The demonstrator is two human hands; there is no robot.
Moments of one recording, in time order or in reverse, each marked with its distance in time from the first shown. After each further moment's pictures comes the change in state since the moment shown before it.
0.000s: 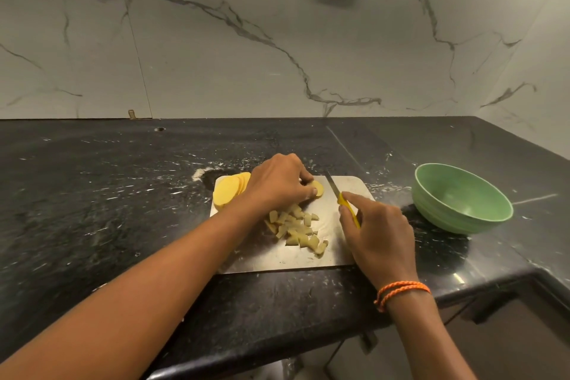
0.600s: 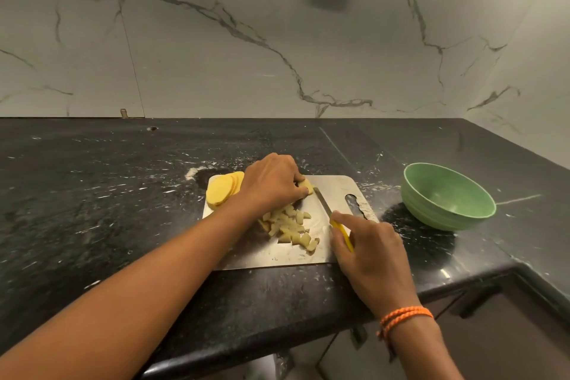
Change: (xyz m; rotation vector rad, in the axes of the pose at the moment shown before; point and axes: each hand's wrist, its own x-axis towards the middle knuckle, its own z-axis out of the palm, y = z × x) left_hand -0.001 0.002 0.007 0.097 0.055 -0.005; right_hand -0.030 -0.002 -0.013 0.027 -0.073 -0.029
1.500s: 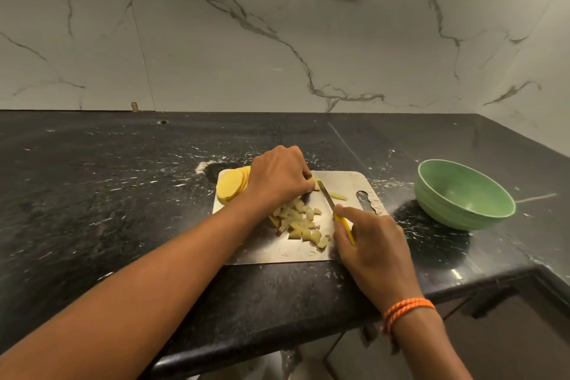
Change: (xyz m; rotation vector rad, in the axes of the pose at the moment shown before) left_hand -0.005 0.003 -0.009 -0.002 0.055 -0.053; right_hand 0.008 -0.004 0.012 0.016 -0.067 -0.015
